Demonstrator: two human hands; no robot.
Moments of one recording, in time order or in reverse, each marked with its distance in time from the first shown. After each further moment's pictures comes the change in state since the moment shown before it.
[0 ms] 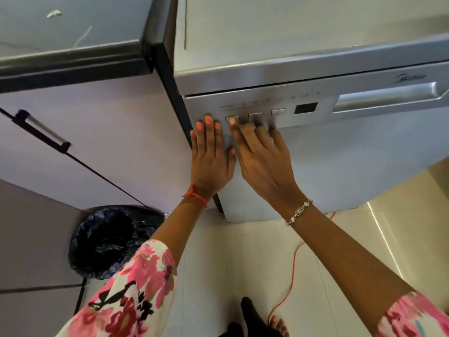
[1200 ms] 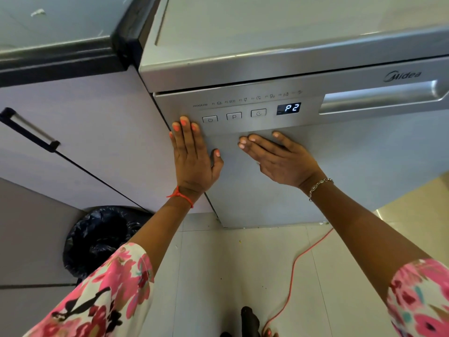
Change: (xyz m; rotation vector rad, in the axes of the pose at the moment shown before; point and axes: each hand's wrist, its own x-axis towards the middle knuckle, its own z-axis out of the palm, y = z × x) left_hand 0.000 -0.001 0.011 0.076 0.110 -0.040; right_hand -0.037 0.105 0.071 -0.468 0.225 -0.634
